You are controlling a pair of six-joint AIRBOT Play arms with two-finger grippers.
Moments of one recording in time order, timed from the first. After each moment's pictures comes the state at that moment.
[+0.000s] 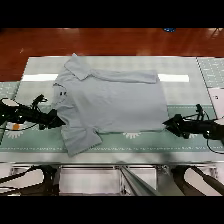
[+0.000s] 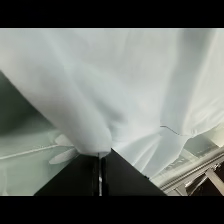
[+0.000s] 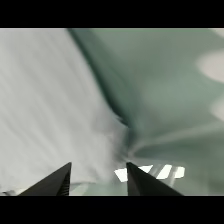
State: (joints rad) left arm 0.34 -1.36 0.68 0.89 -1.25 -1.21; right arm -0.46 -1.11 0.42 -0.75 1.04 1.28
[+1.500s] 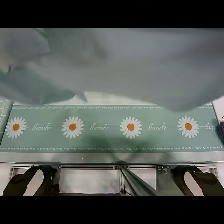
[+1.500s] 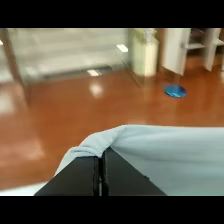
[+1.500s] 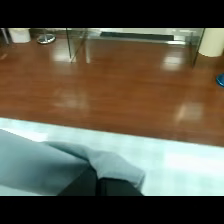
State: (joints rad) left arm 0.27 -0.77 1.93 1.08 -1.26 -1.31; right arm -0.15 -0.71 1.87 -1.24 1.48 1.50
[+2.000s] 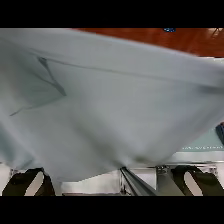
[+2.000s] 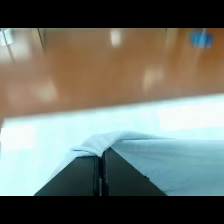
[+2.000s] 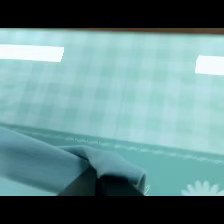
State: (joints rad) left arm 0.12 -0.74 1.66 1.35 -1.34 -1.41; right arm -0.15 -0.67 1.56 -1.19 1.62 1.54
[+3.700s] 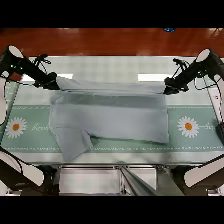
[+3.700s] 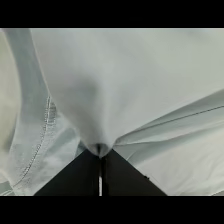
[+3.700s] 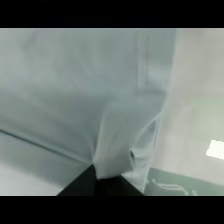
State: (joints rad) left arm 0.19 -1.91 1.74 1.17 -1.55 -1.35; right arm -0.15 -1.83 1.59 -1.21 1.49 1.42
